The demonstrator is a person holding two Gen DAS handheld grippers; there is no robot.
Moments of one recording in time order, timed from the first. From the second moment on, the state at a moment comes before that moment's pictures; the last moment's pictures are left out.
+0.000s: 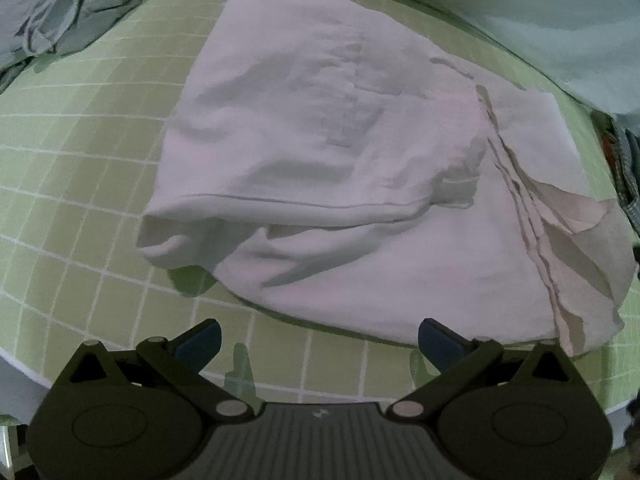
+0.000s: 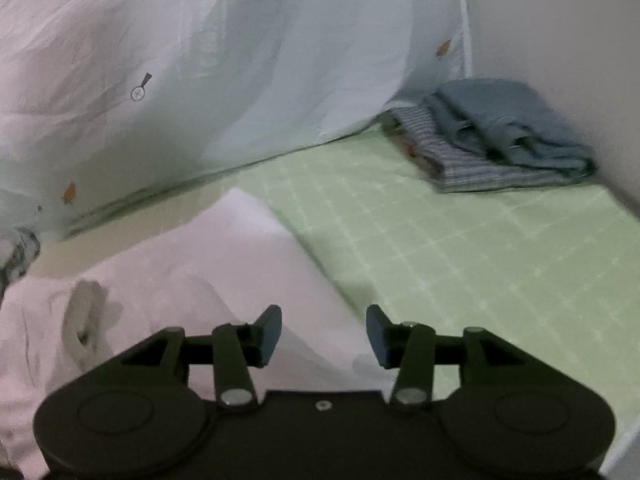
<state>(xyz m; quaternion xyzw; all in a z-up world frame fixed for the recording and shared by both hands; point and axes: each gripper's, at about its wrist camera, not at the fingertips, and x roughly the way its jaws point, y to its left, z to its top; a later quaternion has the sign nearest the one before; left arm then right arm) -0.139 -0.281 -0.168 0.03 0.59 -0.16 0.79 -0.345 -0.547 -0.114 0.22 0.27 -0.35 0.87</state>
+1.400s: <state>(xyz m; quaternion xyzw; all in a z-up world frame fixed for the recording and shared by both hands) -0.023 -0.264 -0.158 0.07 0.54 -0.13 0.83 -0.161 -0.507 -0.125 0.14 0.34 -0.27 0.89</state>
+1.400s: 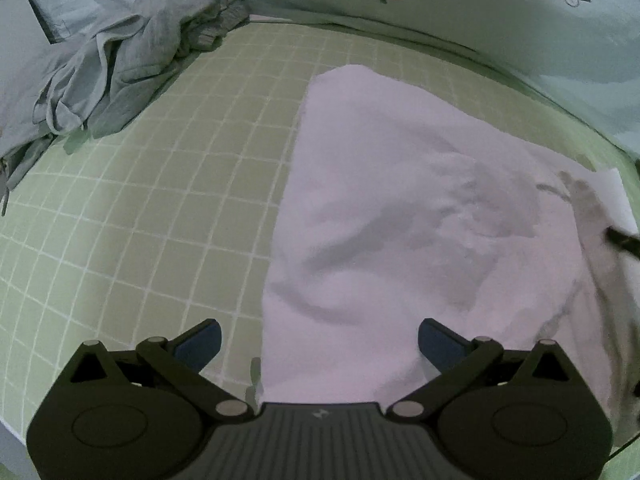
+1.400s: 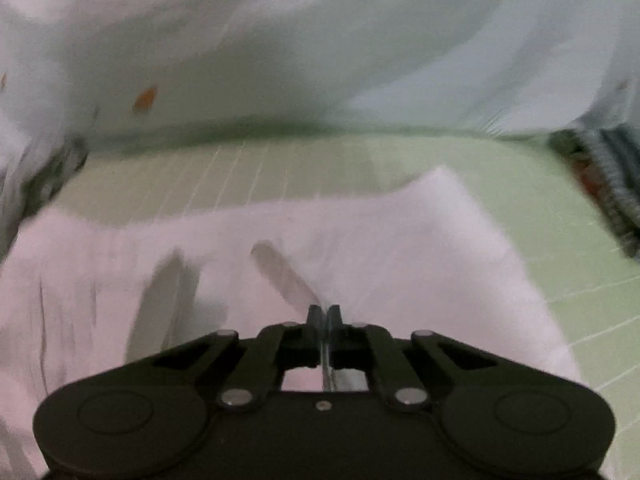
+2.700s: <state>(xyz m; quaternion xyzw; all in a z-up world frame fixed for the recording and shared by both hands) -0.020 -0.275 -0.204 0.10 0.59 -0.11 0.79 -0.243 -0.595 -0.184 0.26 0.36 -0.35 0.82</state>
